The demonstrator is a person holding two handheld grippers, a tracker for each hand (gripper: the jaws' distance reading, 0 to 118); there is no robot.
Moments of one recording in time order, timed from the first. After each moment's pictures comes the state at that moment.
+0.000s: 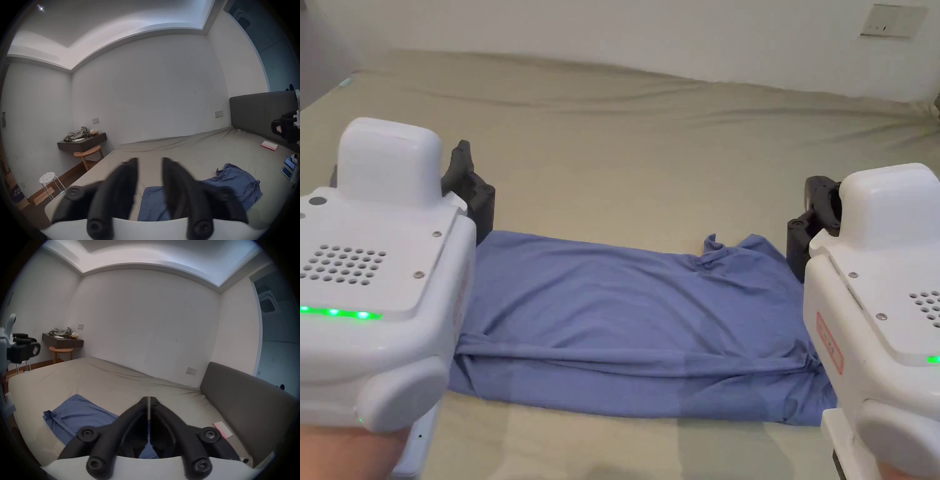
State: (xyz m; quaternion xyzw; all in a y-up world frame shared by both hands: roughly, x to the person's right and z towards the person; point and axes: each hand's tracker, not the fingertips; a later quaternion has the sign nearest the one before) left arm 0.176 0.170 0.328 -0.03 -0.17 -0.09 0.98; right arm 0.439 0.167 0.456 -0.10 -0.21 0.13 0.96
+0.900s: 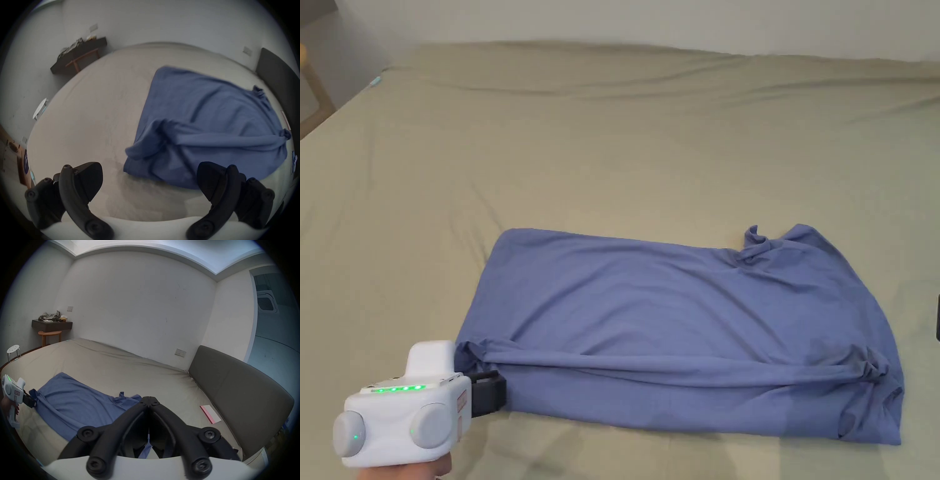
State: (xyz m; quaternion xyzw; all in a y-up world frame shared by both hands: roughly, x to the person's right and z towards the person) left arm 0.121 -0.104 0.210 -0.47 -0.08 -0.09 0.88; right arm 0.509 0.127 0.481 -0.20 -0.27 0.12 0.94
